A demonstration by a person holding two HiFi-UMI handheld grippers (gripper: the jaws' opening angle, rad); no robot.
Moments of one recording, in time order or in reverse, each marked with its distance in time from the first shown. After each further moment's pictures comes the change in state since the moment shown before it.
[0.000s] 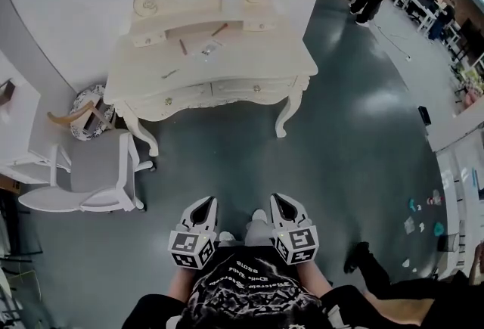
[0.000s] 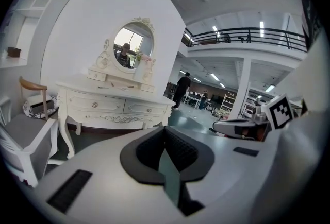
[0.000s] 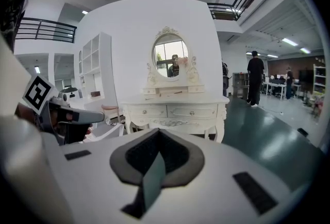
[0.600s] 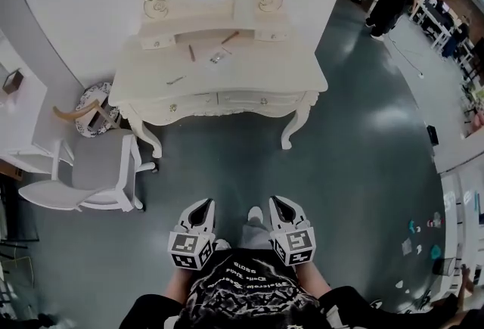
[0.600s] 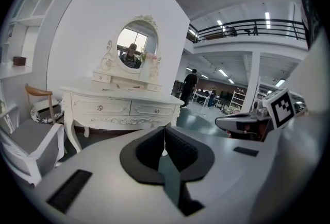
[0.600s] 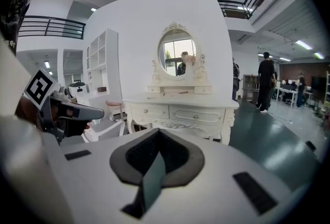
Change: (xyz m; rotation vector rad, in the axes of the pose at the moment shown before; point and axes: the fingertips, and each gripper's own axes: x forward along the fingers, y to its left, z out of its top) left arm 0.034 0.011 0.011 0.020 0.017 0.100; right arm 0.040 -0.029 0.015 -0.077 0.022 0.083
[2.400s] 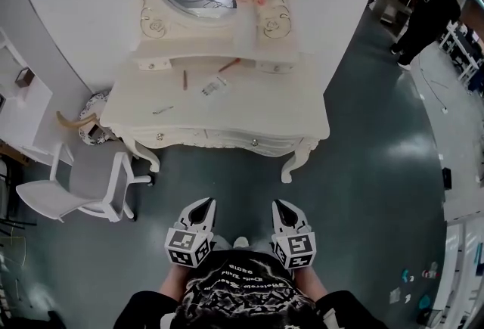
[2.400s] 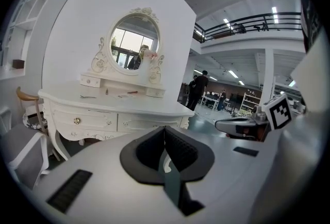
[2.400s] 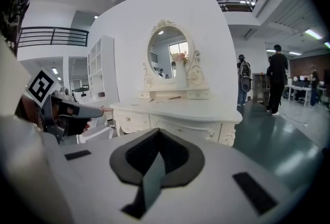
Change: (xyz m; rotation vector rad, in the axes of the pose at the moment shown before) left arm 0.174 -0.026 0.073 -0.017 -0.040 0.096; right arm 0.103 -0.173 0.050 -0.001 -0.039 0.111
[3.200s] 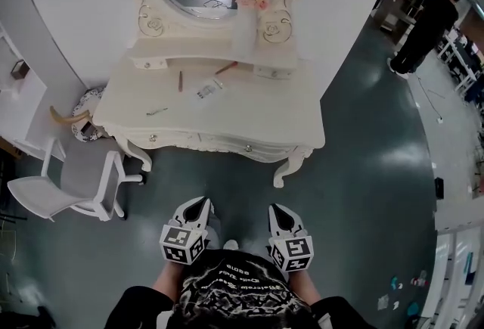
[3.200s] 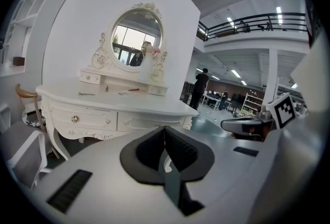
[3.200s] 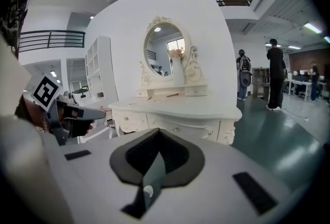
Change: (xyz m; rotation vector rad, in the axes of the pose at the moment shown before) left arm 0.026 0.009 0.001 -0.025 0.024 0.016; right arm 0.009 -0.020 0.001 0.035 0.032 0.011
